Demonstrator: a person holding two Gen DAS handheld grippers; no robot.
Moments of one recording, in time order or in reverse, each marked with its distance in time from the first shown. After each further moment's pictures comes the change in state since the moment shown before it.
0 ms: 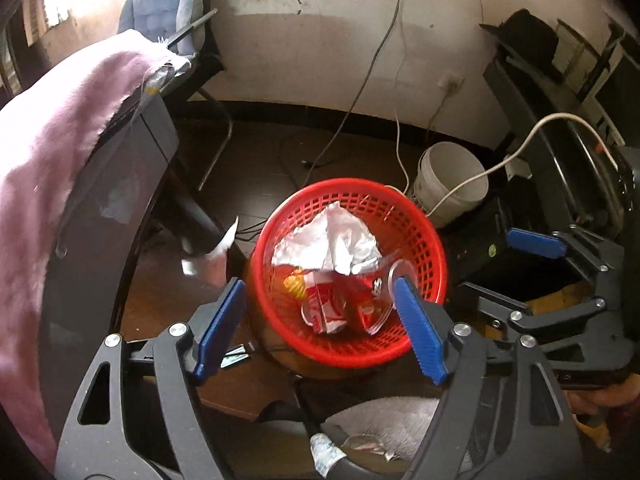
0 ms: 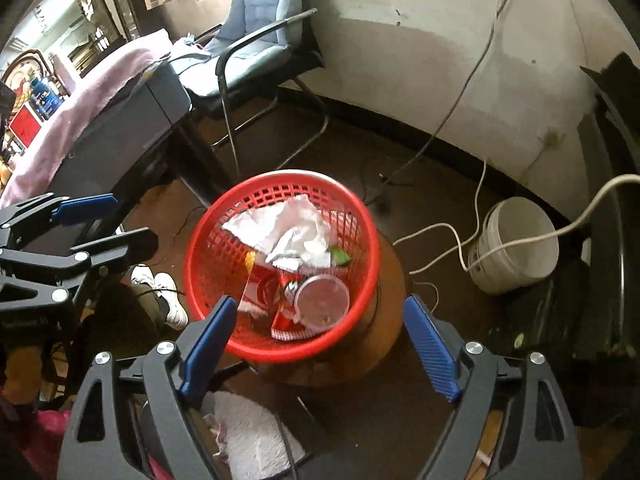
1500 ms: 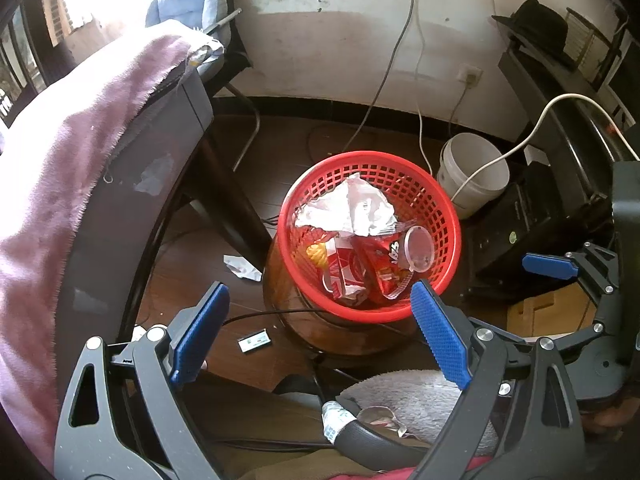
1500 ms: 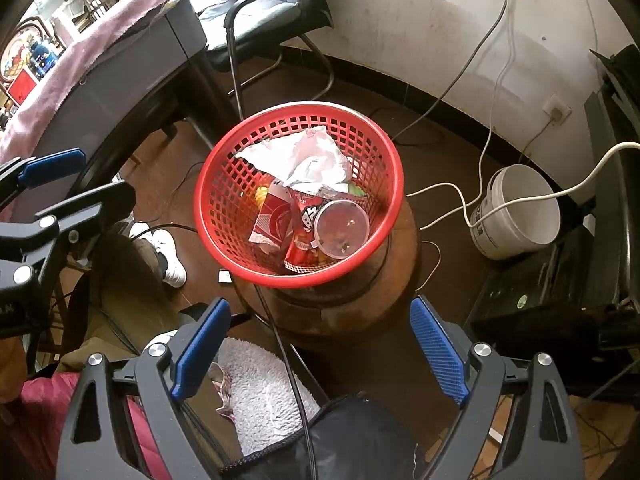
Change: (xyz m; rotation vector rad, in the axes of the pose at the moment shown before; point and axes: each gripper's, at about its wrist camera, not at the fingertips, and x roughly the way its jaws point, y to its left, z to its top) left arm -0.022 -0.006 -0.035 -0.010 0.005 0.107; right arm 0.006 0.025 -0.038 -0.026 0.139 -0.013
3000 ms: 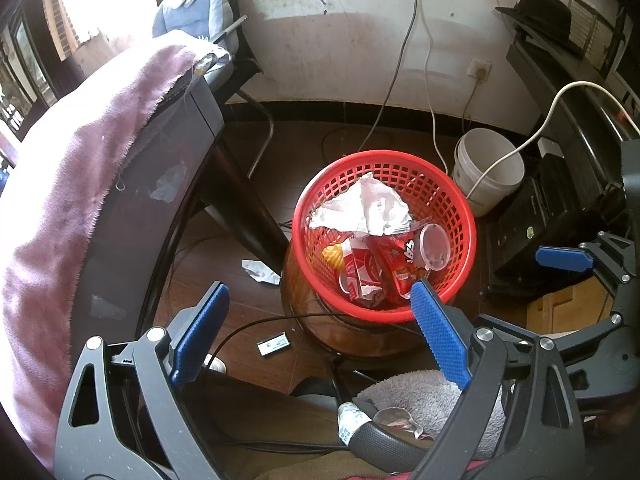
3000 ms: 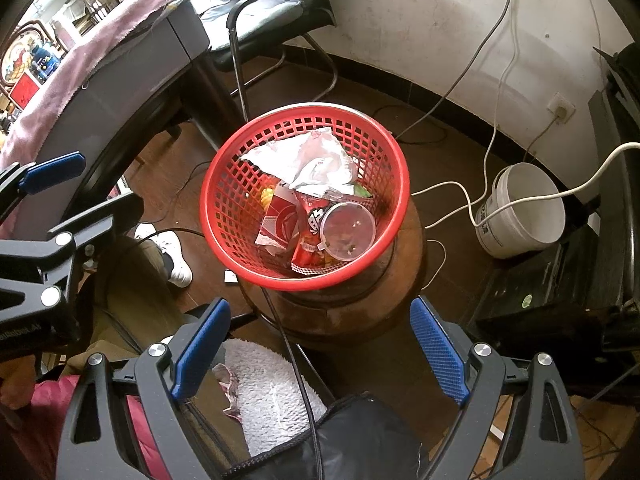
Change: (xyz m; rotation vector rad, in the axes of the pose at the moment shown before) left arm -0.001 -0.004 -0.004 0.030 -0.015 0.072; right arm -0.001 0.003 0.002 0.006 0.009 0.018
